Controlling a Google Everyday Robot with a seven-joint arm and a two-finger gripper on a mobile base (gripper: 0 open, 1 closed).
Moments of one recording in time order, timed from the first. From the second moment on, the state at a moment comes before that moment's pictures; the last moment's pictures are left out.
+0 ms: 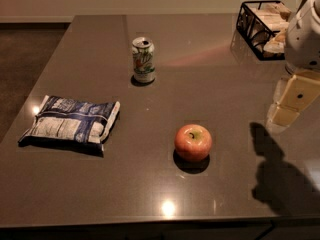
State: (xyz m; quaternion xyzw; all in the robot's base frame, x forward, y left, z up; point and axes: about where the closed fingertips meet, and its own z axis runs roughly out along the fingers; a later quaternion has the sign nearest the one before) arm 0.438 -0.217 0.976 -0.60 0.78 -0.03 0.16
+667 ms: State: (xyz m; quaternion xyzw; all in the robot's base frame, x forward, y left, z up) arm 0.438 -0.204 0.971 -0.61 0.78 0.00 0.18
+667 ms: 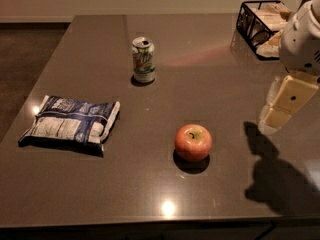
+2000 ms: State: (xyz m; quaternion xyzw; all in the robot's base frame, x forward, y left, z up) arm 0.402 -0.097 0.878 -0.67 0.70 0.11 0.21
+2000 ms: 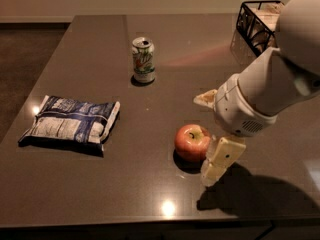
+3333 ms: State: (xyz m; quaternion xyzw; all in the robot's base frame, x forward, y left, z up) arm 0.415 -0.091 0.864 -0.66 0.71 0.11 0.20
